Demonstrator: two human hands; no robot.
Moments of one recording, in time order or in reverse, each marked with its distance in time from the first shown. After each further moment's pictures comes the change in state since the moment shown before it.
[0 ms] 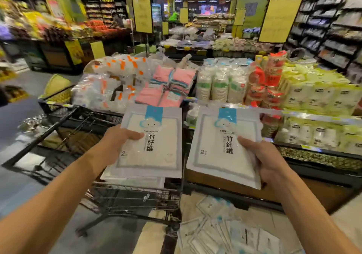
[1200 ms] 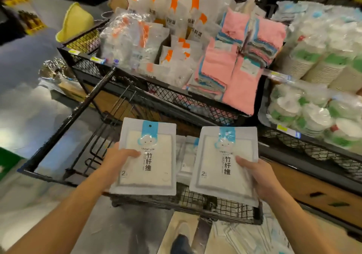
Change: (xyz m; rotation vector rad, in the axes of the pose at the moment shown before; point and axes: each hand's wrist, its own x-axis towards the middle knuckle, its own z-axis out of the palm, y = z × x) left_hand 0.279 -0.134 -0.296 0.017 0.270 -0.329; right_hand 0.264 0.229 0.289 -0.251 0.011 0.326
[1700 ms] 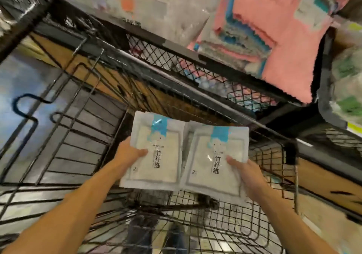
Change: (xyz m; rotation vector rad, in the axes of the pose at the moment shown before) left_hand 0.249 -0.115 0.083 0.226 -0.079 -0.146; right_hand 0.211 0.103 0.046 -0.178 0.079 0.230
